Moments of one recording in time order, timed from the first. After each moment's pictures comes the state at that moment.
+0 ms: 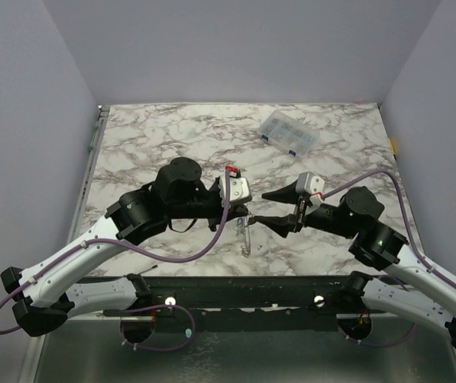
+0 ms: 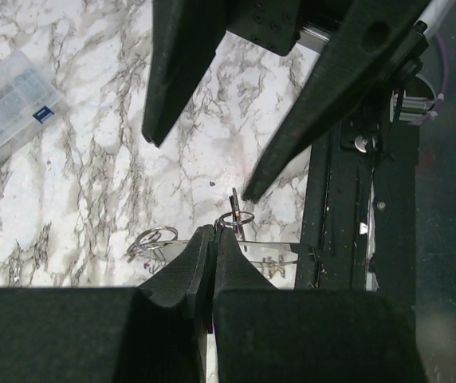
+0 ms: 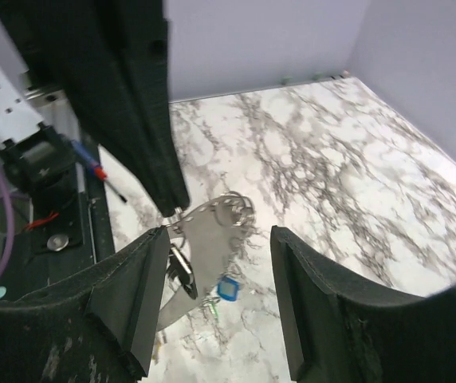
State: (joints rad) left arm -0.96 1.05 1.24 -0.58 0.39 0.24; right arm 0.88 0.74 0.77 -0.01 -0.36 -0.12
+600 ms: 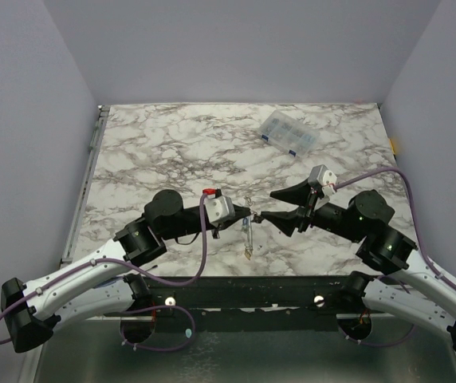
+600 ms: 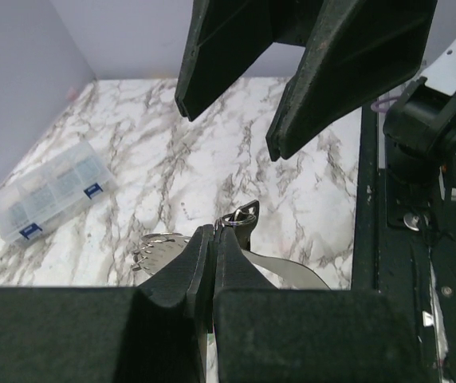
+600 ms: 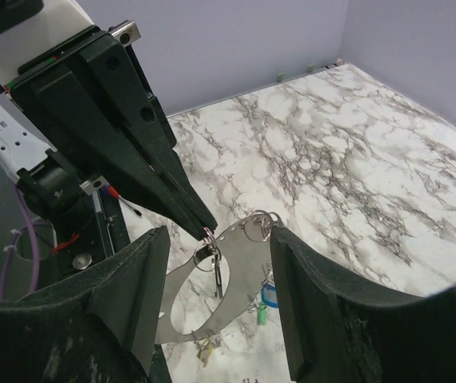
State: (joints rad) left arm -0.96 0.85 0.72 0.11 0.34 0.20; right arm 0.88 0.68 0.78 -0.06 -0.27 0.03
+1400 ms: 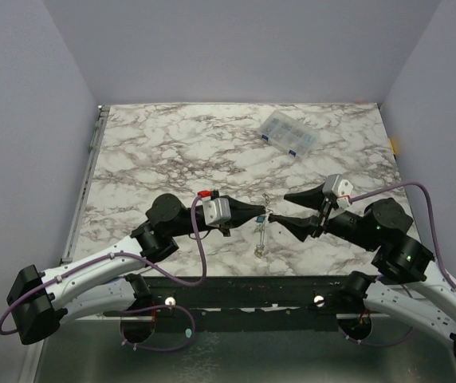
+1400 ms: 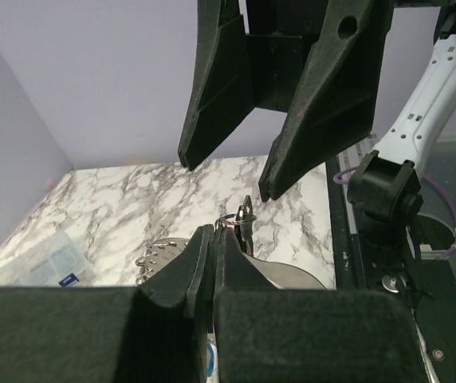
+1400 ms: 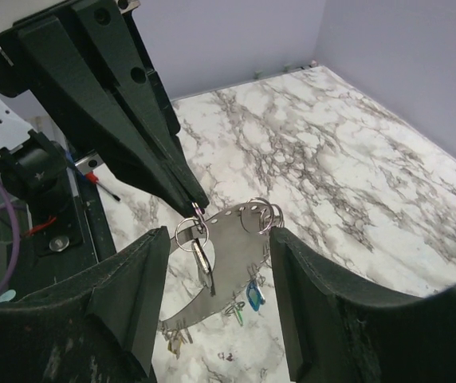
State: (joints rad) left arm -0.96 0.95 0.65 0.53 0.48 0.11; right arm 0.88 0.57 0.80 -0.20 -0.22 -0.06
